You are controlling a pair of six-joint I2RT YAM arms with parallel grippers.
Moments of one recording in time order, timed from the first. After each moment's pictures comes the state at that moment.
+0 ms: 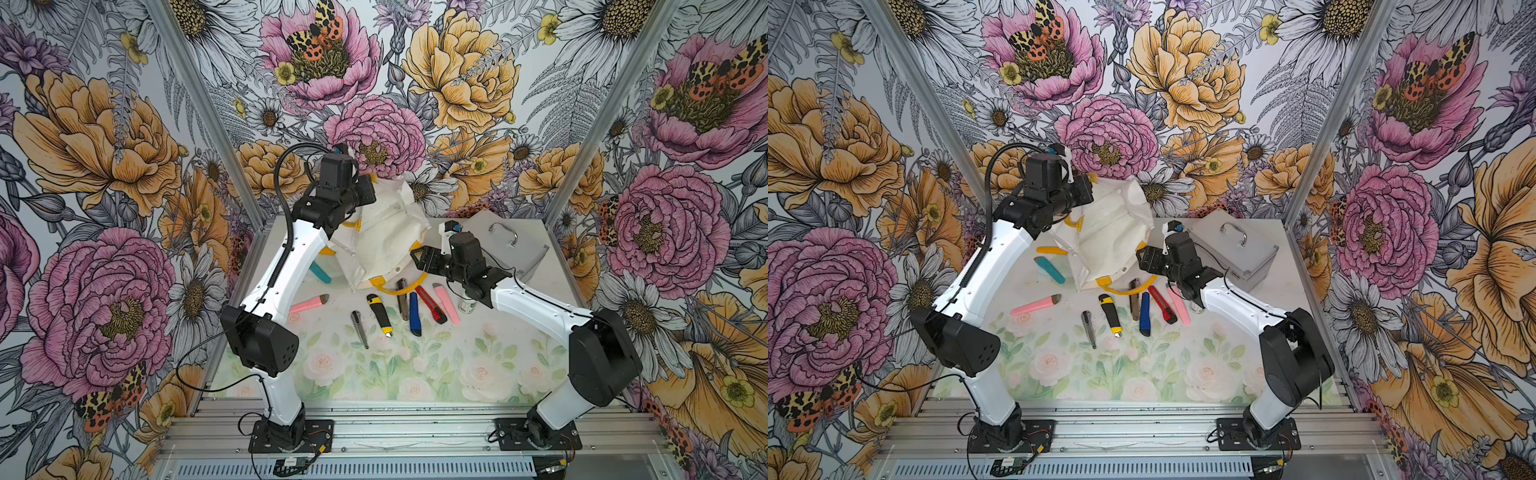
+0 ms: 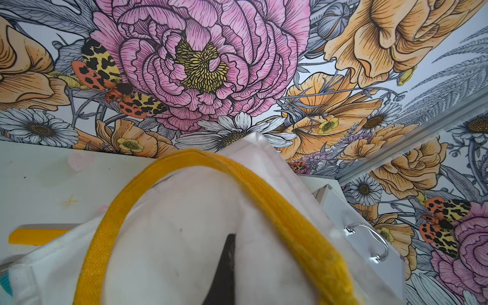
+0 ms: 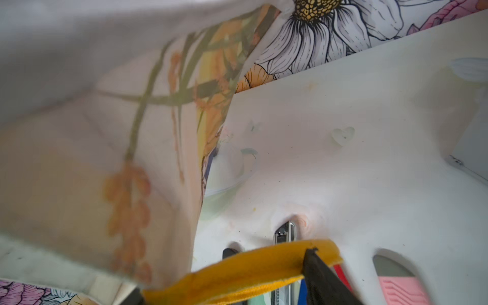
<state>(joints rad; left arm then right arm) -0.37 1.81 2.05 -0.67 -0.04 -0.46 0.54 1.61 1.15 0.02 -0.13 0.68</state>
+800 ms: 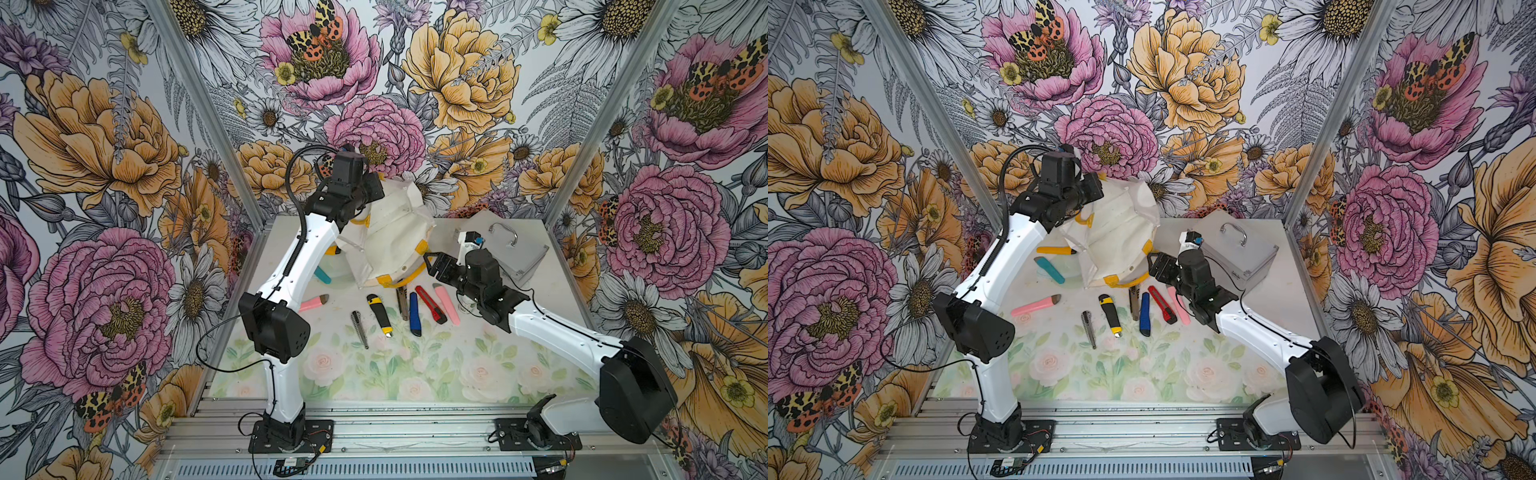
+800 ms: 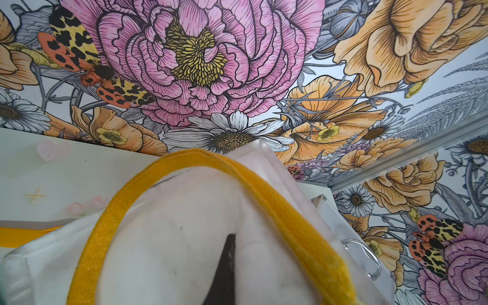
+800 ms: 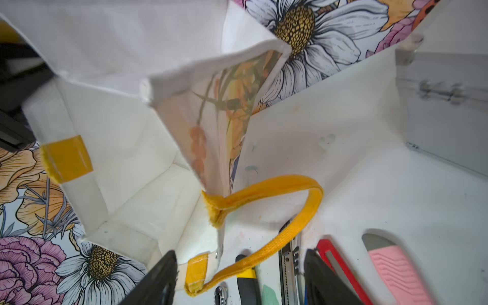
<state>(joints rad) -0.39 1.94 2.19 -0.69 -0.04 -0.56 0.57 1.42 0.92 0.16 -0.01 0.81</state>
